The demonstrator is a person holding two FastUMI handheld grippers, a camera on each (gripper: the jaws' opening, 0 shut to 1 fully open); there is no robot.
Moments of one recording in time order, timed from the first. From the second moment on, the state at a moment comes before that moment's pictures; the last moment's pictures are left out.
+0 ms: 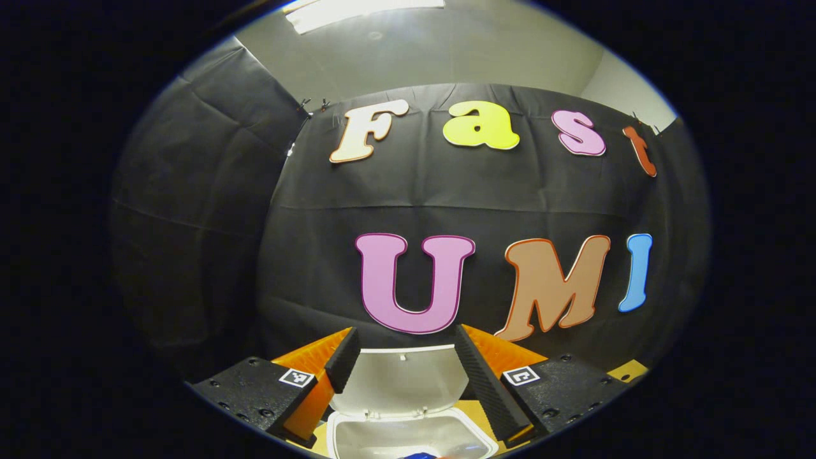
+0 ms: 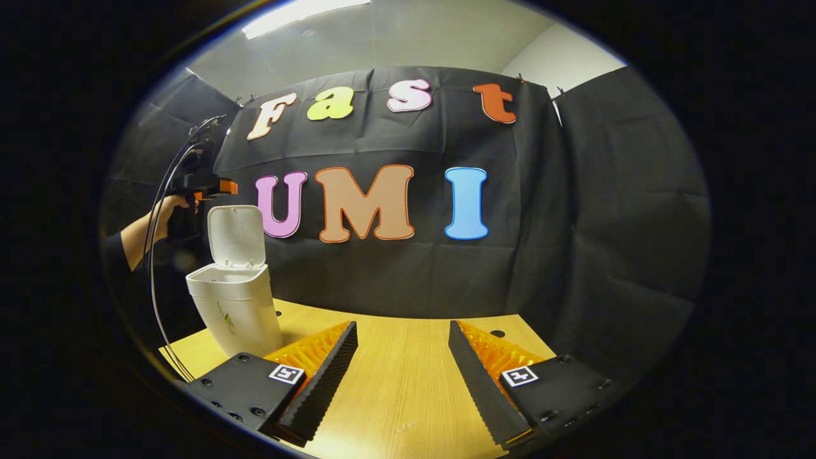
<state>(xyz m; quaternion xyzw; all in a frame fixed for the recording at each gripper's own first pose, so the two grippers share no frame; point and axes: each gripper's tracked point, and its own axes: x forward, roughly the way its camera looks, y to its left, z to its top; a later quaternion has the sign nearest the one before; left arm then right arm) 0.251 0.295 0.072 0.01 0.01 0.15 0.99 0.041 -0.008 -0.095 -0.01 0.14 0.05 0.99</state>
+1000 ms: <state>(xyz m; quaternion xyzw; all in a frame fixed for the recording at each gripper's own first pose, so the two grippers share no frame) 0.224 0.273 0.010 0.02 0.08 0.16 0.98 0.044 0.006 -0.111 -0.01 0.16 0.08 0.98</state>
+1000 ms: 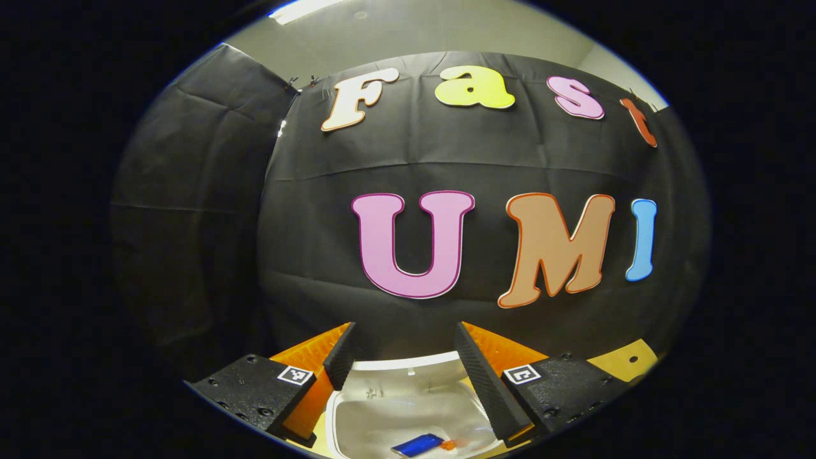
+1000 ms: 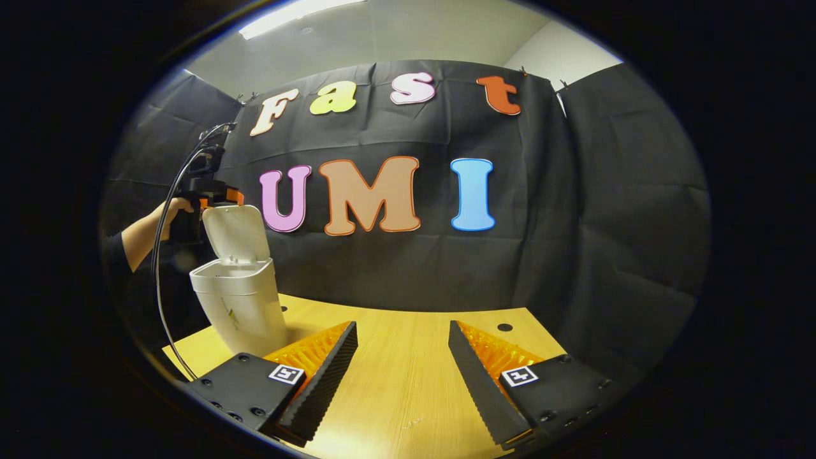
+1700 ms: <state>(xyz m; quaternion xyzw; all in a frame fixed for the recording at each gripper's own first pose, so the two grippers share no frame) 0.150 0.233 -0.085 0.03 0.09 0.17 0.98 0.047 0.013 -0.116 -0.01 0.16 0.12 0.98</state>
